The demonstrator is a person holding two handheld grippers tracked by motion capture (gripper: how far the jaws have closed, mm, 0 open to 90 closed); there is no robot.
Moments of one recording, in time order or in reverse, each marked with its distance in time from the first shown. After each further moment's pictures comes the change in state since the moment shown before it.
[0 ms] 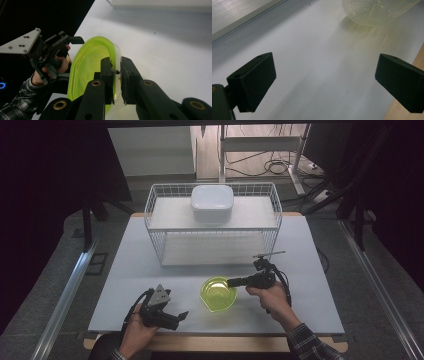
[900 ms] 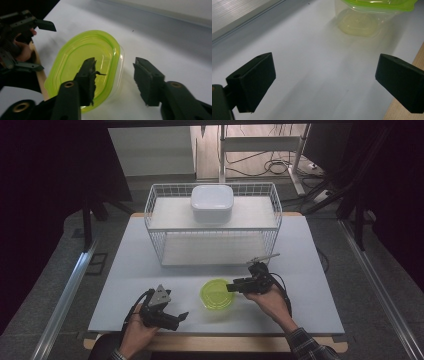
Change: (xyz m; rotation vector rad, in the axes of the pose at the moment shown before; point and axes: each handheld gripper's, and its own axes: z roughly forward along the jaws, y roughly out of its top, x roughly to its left) left arm -0.002 0.000 0.002 0.022 -0.005 0.022; right arm 0.006 -0.008 0.013 0.034 -0.214 -0.179
